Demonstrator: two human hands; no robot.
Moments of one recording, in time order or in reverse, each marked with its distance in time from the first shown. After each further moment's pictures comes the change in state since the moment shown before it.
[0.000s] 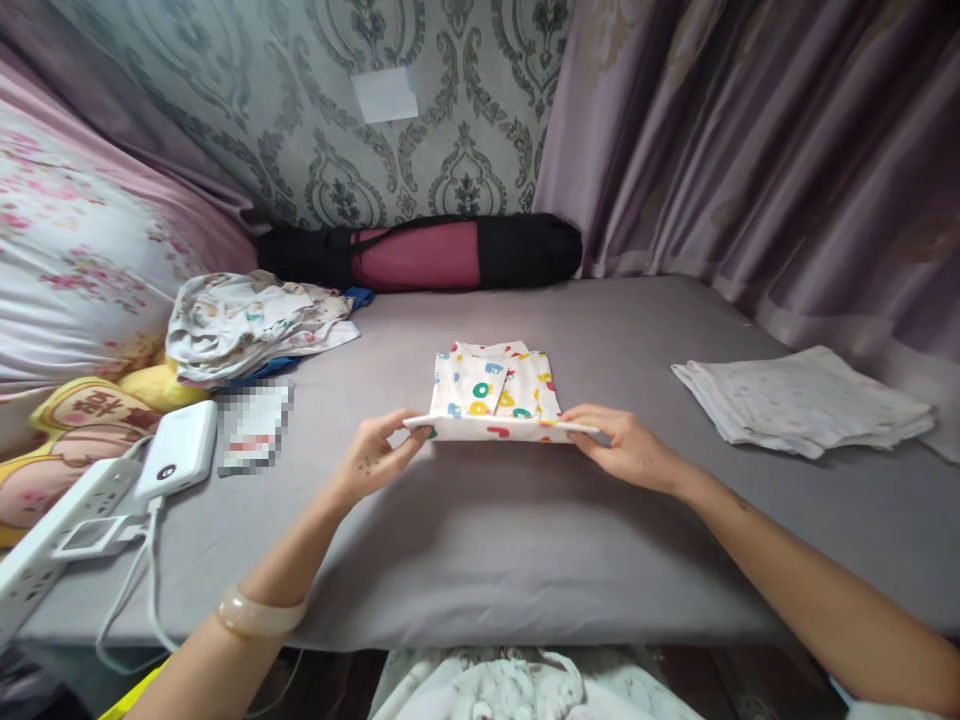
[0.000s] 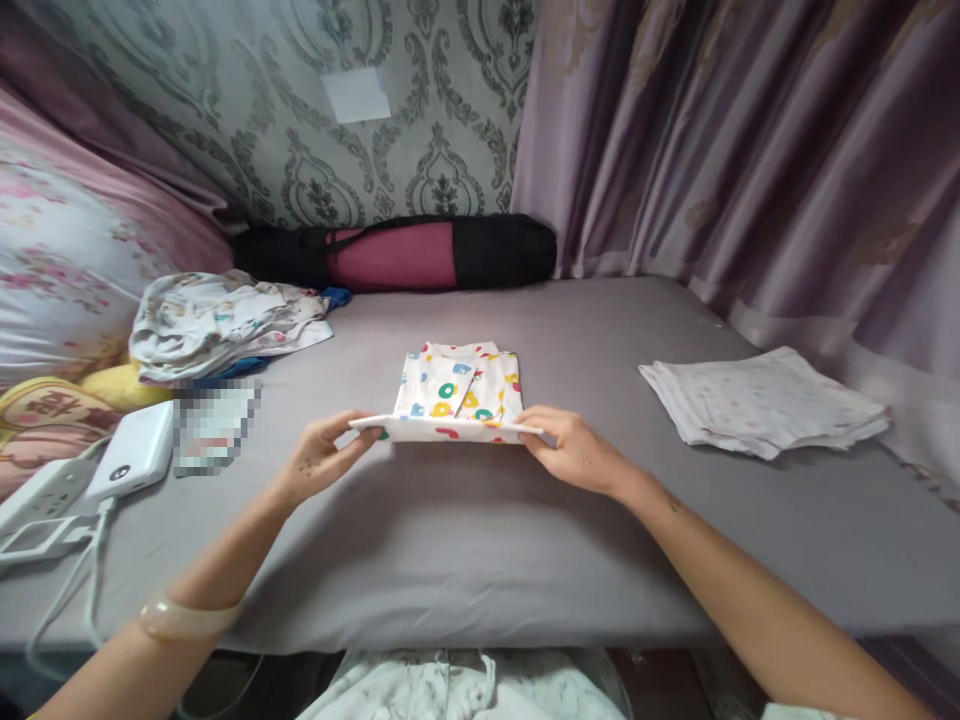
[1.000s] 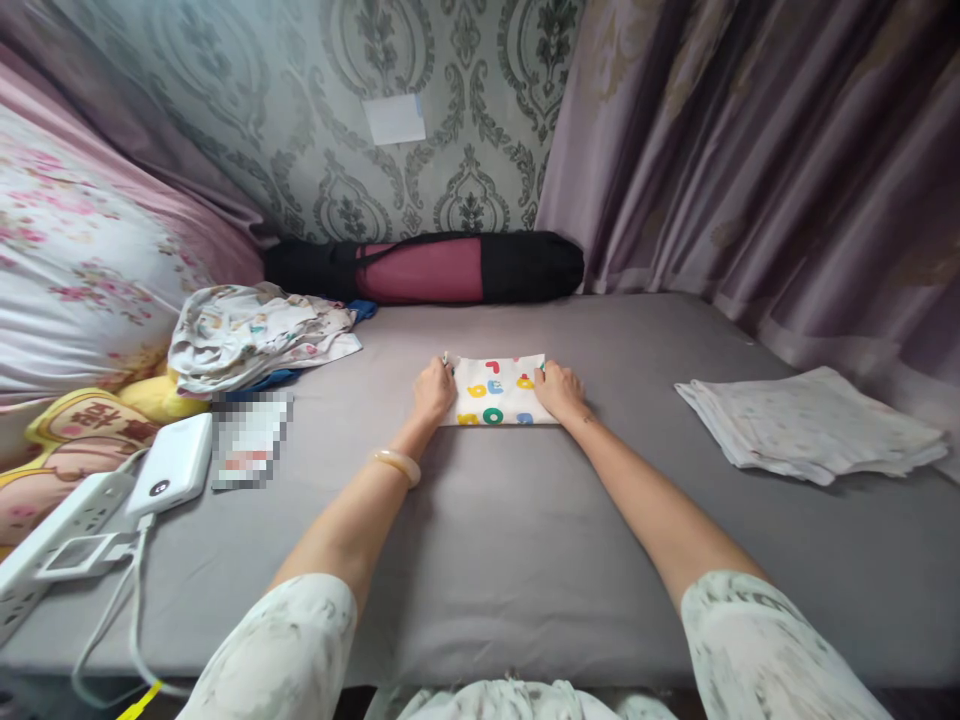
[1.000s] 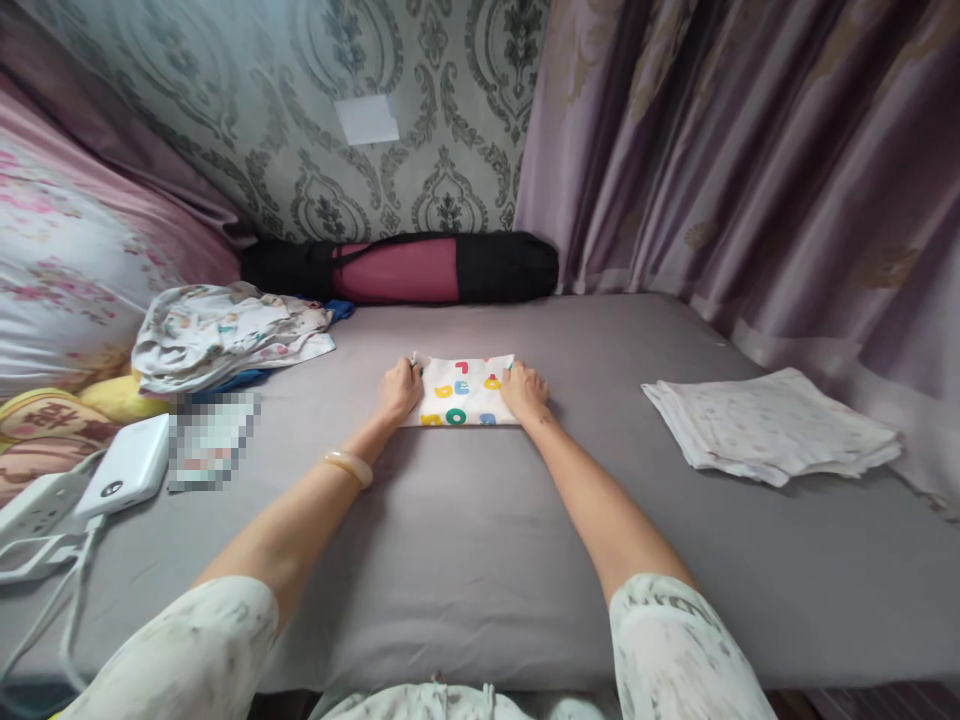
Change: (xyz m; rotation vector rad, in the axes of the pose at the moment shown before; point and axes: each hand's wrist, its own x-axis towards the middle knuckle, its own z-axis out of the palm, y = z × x) left_hand 0.145 -0.069 0.079 0.582 0.173 -0.479; right_hand 0.140 0.063 0.053 -0.445 0.151 0.778
